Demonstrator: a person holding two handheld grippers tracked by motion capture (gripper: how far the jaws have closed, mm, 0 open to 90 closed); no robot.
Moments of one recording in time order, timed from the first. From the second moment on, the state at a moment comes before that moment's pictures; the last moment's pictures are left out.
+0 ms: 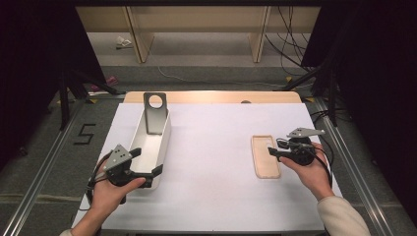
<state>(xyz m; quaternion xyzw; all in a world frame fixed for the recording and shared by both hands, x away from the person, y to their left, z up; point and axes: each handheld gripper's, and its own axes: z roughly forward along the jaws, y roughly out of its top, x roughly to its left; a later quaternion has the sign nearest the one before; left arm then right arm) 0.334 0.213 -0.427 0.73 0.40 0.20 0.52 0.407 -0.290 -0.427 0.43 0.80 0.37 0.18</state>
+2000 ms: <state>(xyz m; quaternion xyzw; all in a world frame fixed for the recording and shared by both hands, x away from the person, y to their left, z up) 0.333 0.212 -0.426 0.73 0.40 0.20 0.52 0.390 -0.235 -0.441 0.13 0.97 0.04 0.19</state>
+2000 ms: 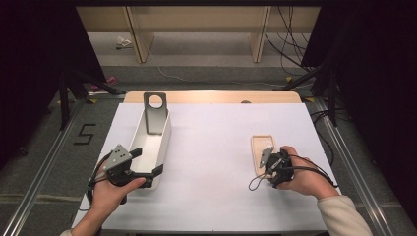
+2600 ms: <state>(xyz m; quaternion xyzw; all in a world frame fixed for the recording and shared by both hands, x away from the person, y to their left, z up) 0.333 0.212 -0.427 0.73 0.40 0.20 0.52 0.397 -0.226 -0.450 0.10 0.98 0.00 0.20</state>
